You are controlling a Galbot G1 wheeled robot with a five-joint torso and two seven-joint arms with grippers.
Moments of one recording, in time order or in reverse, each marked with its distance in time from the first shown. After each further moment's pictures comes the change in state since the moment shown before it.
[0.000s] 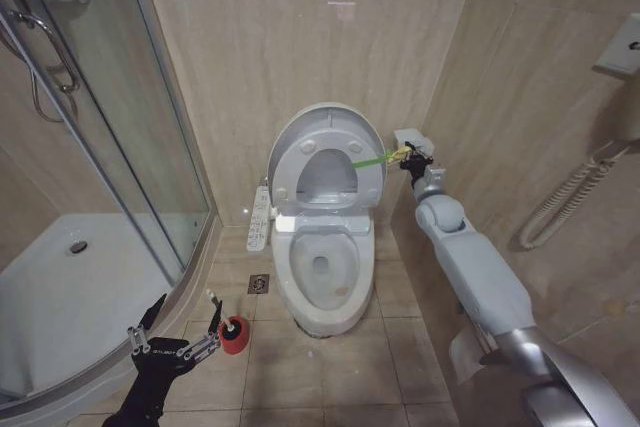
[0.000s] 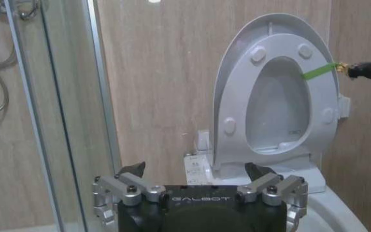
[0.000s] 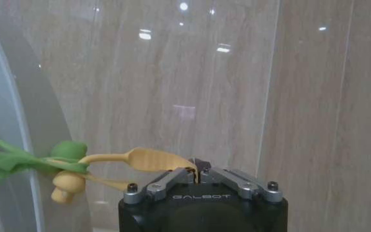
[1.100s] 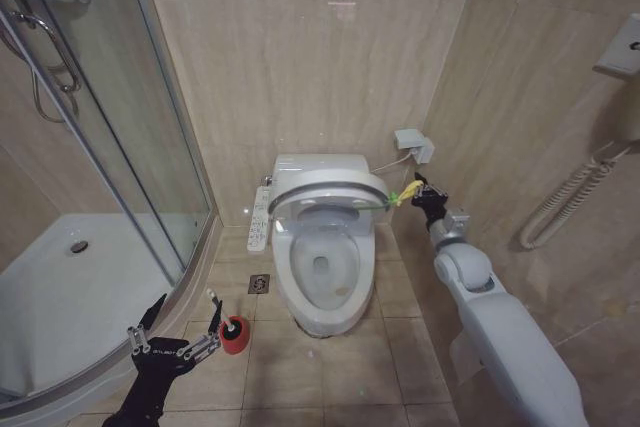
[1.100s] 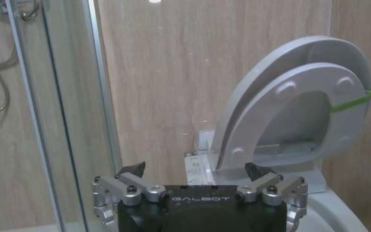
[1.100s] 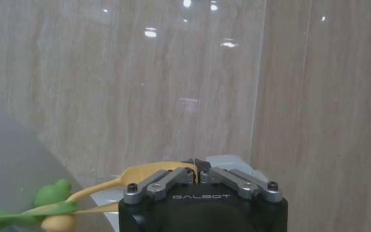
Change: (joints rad) left arm 0.000 0.000 0.000 0.000 0.000 0.000 0.000; right arm -0.391 -0.025 0.169 0.354 -0.006 -0.015 -0.018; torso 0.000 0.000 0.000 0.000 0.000
